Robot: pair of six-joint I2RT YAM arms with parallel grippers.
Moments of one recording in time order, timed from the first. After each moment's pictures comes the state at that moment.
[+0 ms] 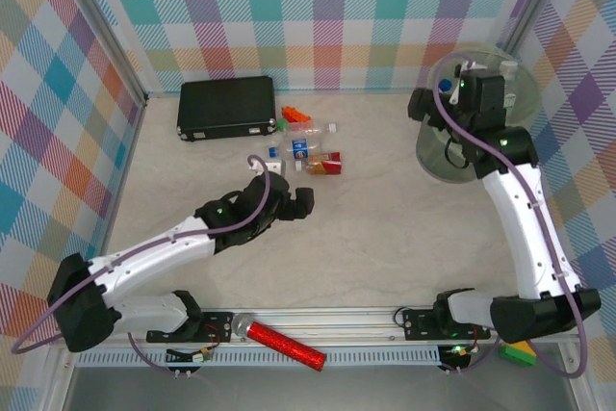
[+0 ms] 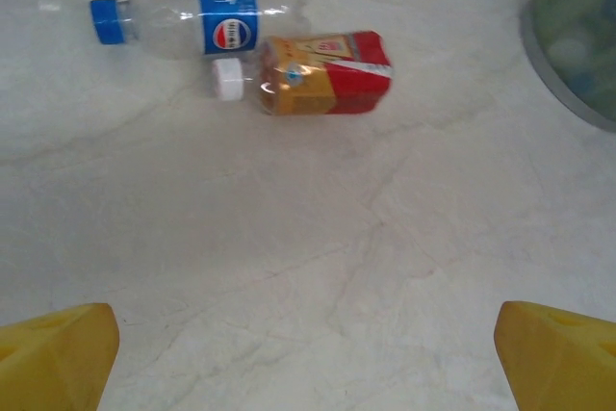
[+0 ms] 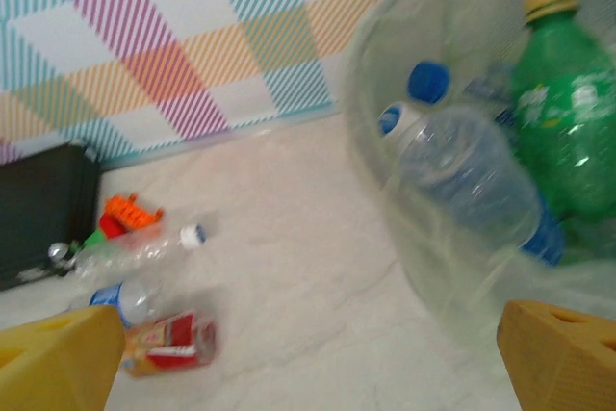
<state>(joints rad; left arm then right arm) -0.86 1.23 0.92 -0.42 -0.34 -0.70 0.22 1.24 1.53 -0.82 0.14 0.34</state>
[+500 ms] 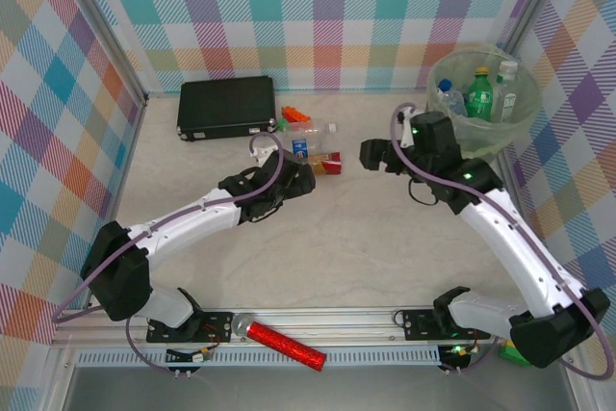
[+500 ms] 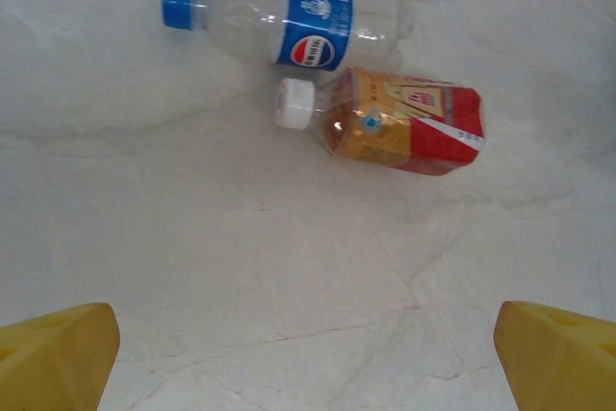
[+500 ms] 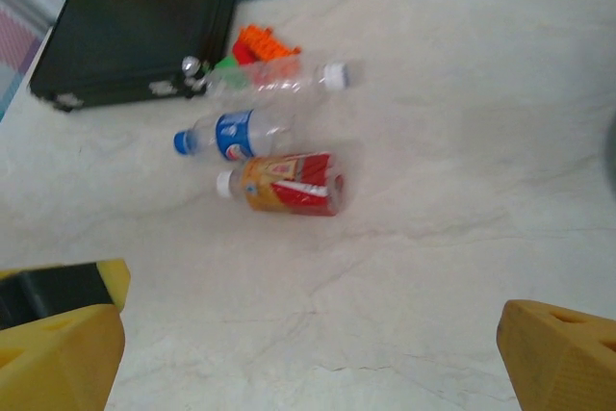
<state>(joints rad) -0.76 1.44 1.07 -0.48 -0.37 -0.88 0.50 1.17 1.24 -0.72 0.02 0.39</state>
